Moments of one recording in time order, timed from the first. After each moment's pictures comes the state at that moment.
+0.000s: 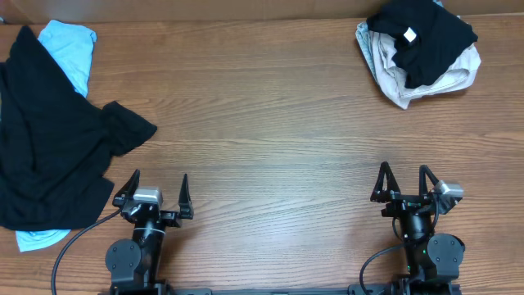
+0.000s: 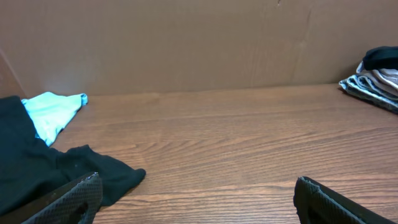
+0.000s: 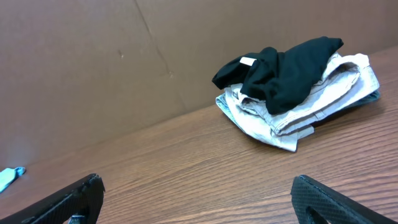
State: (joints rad) left arm 0.09 0.02 0.01 -0.06 0.18 0.00; right arm -0.03 0.01 0.02 -0.02 -0.07 0.36
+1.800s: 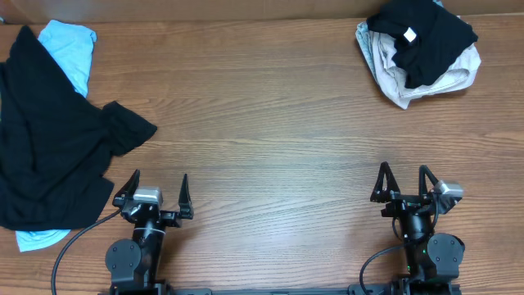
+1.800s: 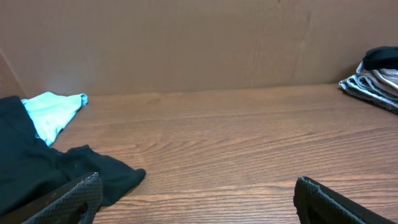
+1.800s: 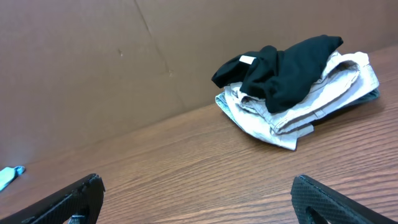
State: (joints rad) left arm 0.09 0.02 0.01 -0.06 0.18 0.00; right arm -0.03 0.01 0.02 -0.03 -0.07 0.36
